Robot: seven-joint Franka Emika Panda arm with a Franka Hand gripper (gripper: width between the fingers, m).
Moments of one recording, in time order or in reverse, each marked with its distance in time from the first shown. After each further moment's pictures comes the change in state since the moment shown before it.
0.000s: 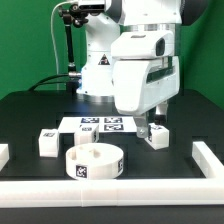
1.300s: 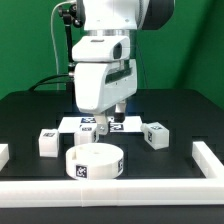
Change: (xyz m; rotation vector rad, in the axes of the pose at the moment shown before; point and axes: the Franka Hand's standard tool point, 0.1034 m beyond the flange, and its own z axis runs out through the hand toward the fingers) arm -0.080 -0.008 0.005 0.004 -0.023 -0.108
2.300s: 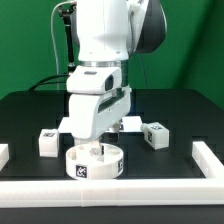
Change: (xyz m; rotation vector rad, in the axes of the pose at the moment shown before) arm -0.019 -0.019 0.048 0.035 -0.007 0.005
